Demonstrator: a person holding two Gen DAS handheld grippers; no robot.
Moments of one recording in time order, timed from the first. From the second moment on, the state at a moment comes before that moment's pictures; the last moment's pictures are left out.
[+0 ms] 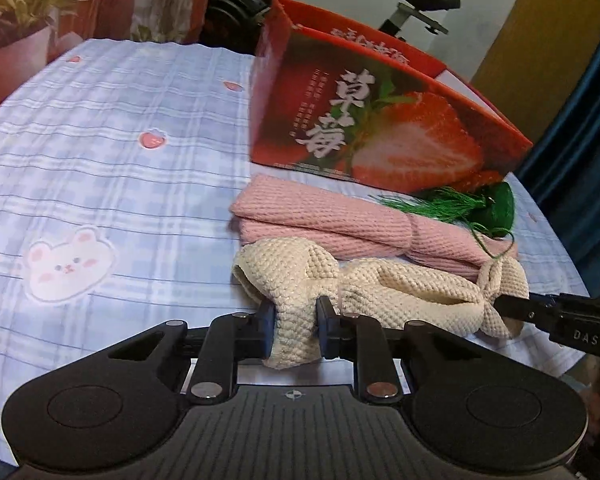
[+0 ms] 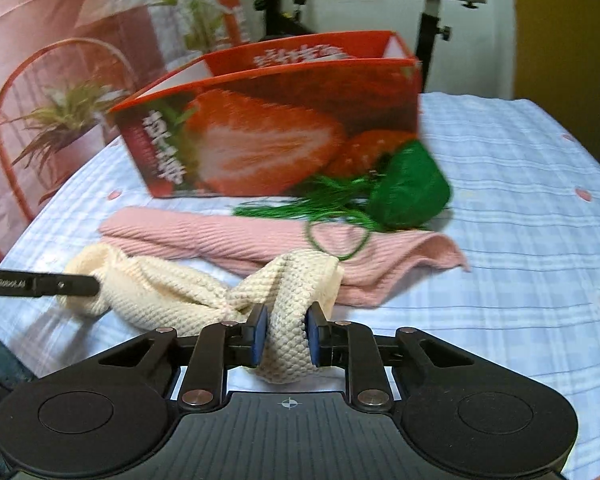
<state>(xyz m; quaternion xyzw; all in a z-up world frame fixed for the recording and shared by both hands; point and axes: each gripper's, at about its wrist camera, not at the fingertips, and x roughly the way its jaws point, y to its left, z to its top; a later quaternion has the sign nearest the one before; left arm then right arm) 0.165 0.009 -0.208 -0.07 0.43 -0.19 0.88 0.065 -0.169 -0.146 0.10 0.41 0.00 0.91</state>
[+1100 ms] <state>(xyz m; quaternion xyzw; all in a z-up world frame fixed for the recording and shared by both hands) 0.151 0.013 -0.146 -0.05 0.34 -0.19 0.92 0.067 -0.167 -0.105 0.11 0.34 0.03 0.93</state>
